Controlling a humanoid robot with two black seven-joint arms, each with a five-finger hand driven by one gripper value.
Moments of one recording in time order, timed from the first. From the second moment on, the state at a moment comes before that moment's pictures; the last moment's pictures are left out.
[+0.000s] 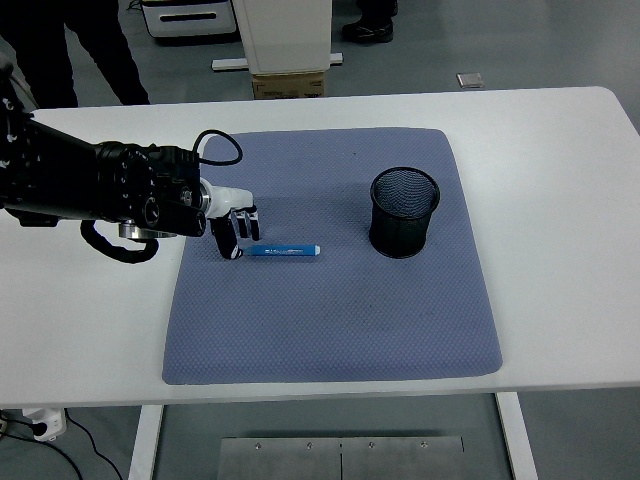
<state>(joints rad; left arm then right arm) -1.85 0.00 1.21 -1.27 -0.01 0.14 0.04 0.03 0.00 0.45 0.18 -0.05 0.03 0.02</state>
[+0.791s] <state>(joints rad) -1.83 0.00 1.20 -1.27 0.01 0.13 0.04 0.03 0.00 0.45 0.18 -0.05 0.03 0.02</state>
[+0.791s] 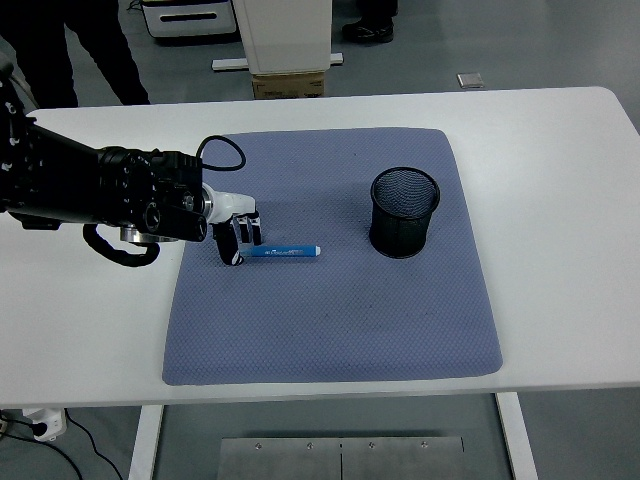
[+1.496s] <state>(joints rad) -1.83 0.00 1.20 -1.26 0.01 0.14 0.04 0.03 0.00 0.45 0.18 -0.05 0.03 0.02</state>
